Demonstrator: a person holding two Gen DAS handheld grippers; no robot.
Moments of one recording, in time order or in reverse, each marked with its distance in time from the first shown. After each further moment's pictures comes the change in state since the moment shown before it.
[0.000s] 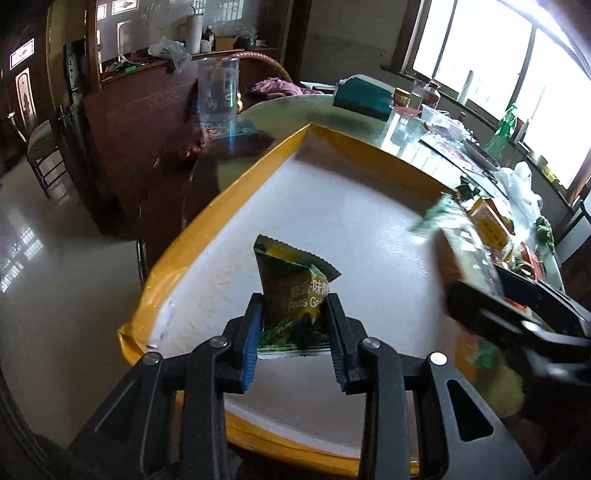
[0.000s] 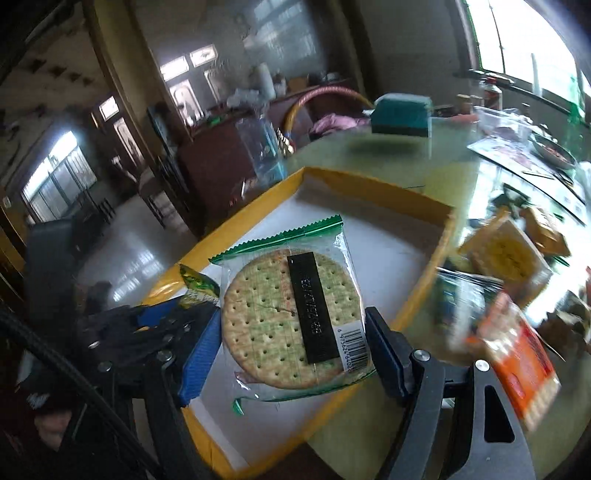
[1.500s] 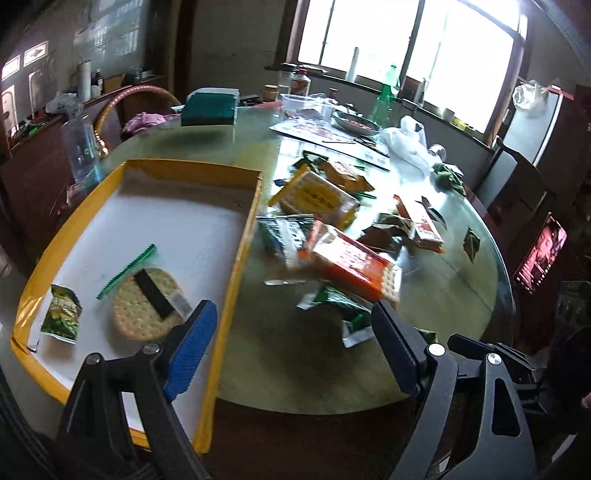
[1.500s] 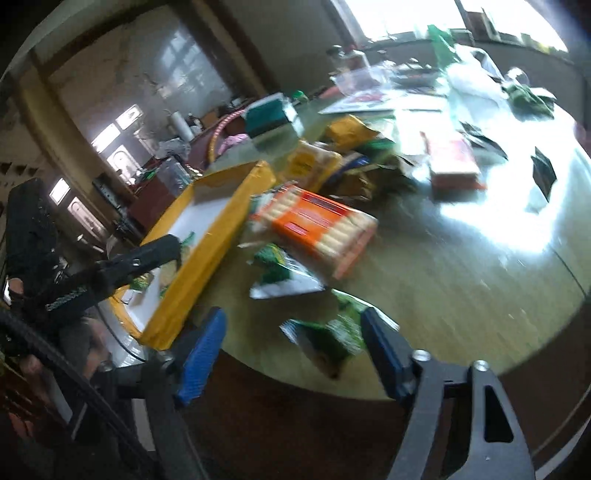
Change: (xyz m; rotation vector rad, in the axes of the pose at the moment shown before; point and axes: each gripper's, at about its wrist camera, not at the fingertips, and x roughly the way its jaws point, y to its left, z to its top) left arm -0.044 -0.162 -0.035 0.266 -0.043 -0.266; right arm -0.137 -0.078 -0.129 0.422 -0.109 -0.116
